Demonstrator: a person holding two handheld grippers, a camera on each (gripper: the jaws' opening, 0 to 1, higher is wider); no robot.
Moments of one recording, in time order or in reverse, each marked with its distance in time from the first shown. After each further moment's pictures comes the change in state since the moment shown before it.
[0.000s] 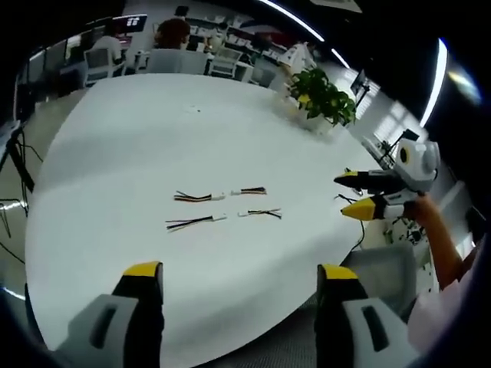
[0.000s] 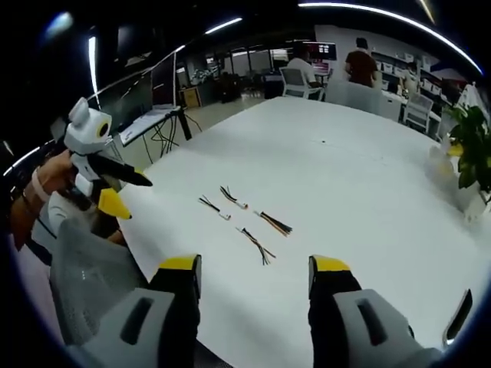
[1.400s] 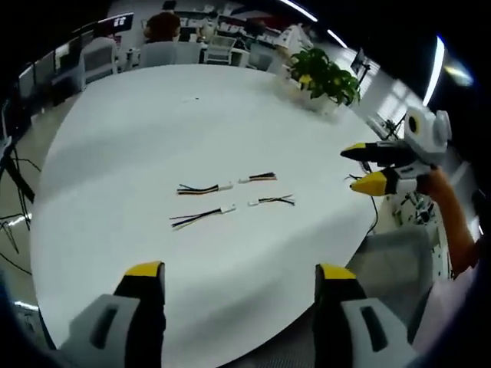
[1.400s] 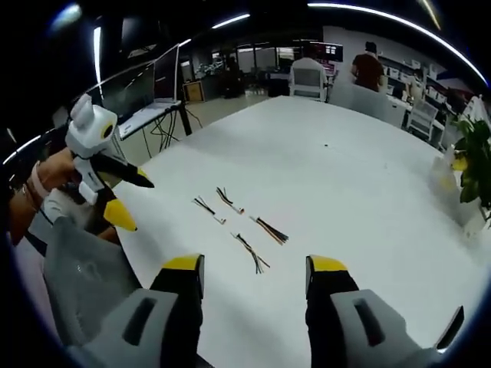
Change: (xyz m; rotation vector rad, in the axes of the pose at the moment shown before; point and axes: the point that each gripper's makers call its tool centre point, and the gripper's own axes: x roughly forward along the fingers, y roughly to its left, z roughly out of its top) left arm 0.019 0.017 -0.008 0.072 0.084 0.040; right arm 0.014 -0.004 0.014 -0.051 0.019 -0.003
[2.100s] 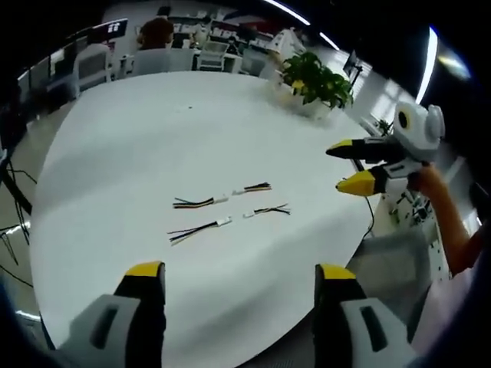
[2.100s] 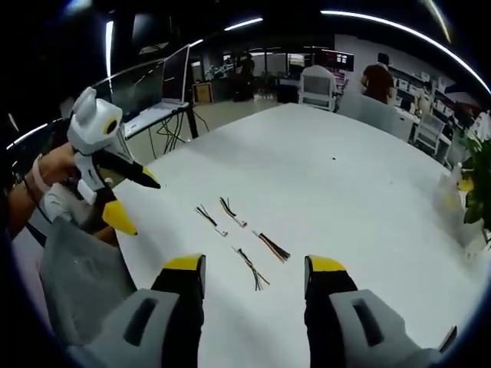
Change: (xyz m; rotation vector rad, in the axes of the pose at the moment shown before) left arm -0.001 -0.004 0.017 0.041 -0.027 -0.020; right arm 0.012 0.003 0.019 -0.060 -0.025 0.024
